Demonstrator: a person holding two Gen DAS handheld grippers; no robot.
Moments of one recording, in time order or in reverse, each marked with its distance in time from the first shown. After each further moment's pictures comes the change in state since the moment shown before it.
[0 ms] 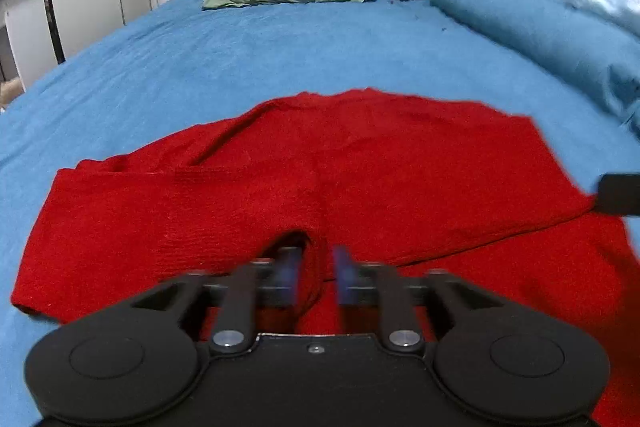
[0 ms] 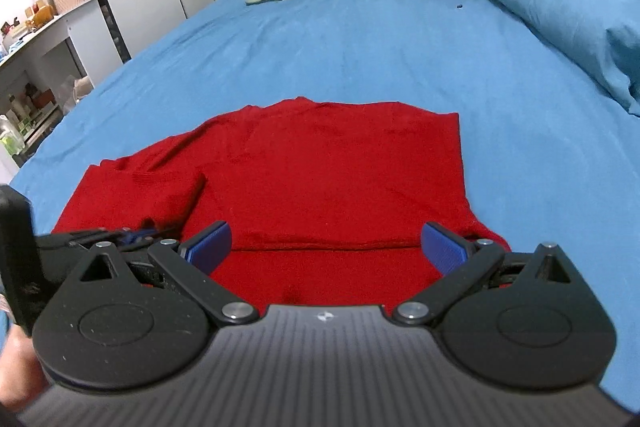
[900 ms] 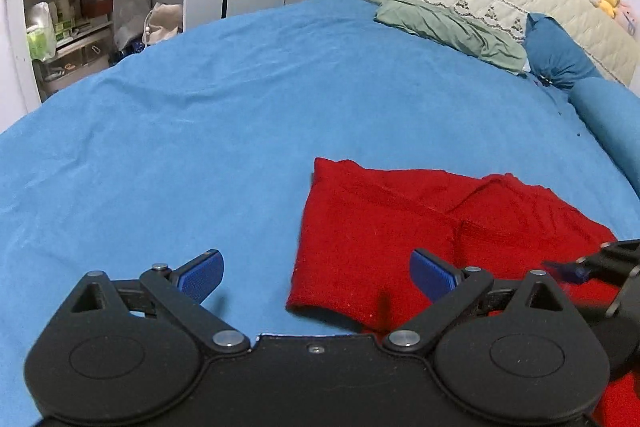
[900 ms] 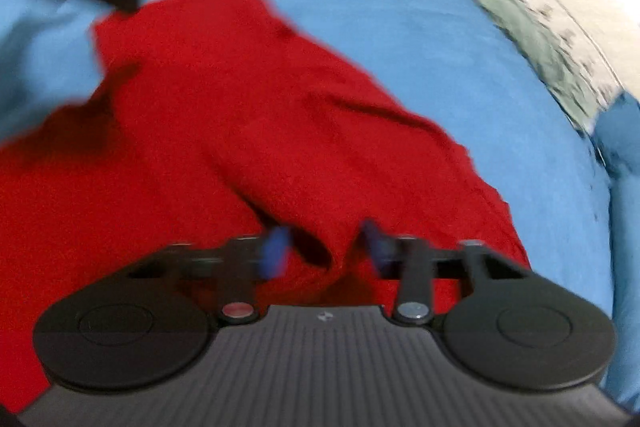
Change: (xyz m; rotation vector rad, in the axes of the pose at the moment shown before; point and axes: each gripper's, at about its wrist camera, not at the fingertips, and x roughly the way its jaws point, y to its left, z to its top) left arm -0.075 0.173 -0.011 -0.382 -0.028 0.231; right arm 0.126 0.209 -0.012 -0.898 0.125 -0.015
